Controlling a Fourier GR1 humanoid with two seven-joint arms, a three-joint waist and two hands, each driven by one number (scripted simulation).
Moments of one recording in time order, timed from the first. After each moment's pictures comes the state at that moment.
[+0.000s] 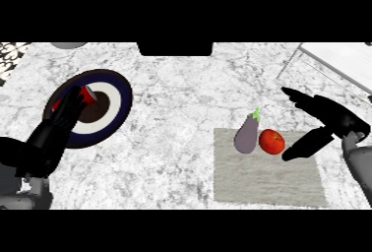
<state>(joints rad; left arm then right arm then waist) -0.07 0.31 -0.03 -1.66 0.12 0.02 0.16 -0.36 -0.51 0.13 -1.44 -0.01 0.39 0.60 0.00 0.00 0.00</state>
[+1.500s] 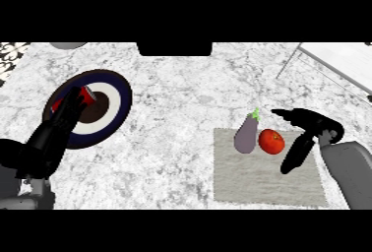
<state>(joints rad) -0.07 0.23 0.04 -1.69 0.05 -0.05 0.18 -0.40 -0.40 0.12 -1.29 0.23 0.66 0.73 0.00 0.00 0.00</state>
